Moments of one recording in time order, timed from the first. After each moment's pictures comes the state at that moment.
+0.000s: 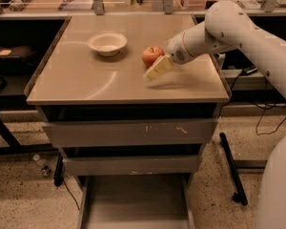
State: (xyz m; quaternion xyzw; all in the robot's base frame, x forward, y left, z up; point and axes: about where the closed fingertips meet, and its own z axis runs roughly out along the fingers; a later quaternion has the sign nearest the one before) arm 0.732 -0.061 0.836 -0.49 0.76 0.17 0.40
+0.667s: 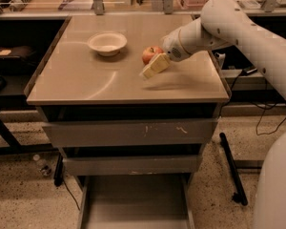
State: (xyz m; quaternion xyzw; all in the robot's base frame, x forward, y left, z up) arm 0.730 -0.045 0.846 -0.51 0.74 0.17 0.40
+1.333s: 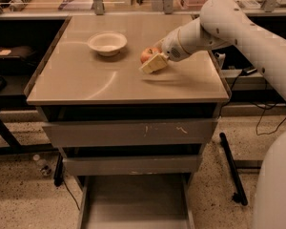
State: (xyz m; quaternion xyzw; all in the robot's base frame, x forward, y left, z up) arm 0.730 -0.045 0.846 -0.51 0.74 0.17 0.40
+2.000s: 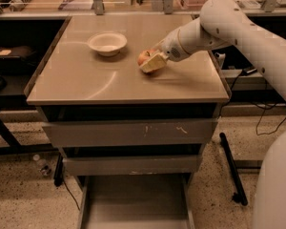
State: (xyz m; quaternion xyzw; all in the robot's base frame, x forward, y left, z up) arm 0.730 -0.045 0.846 -0.51 0.74 0.17 0.40
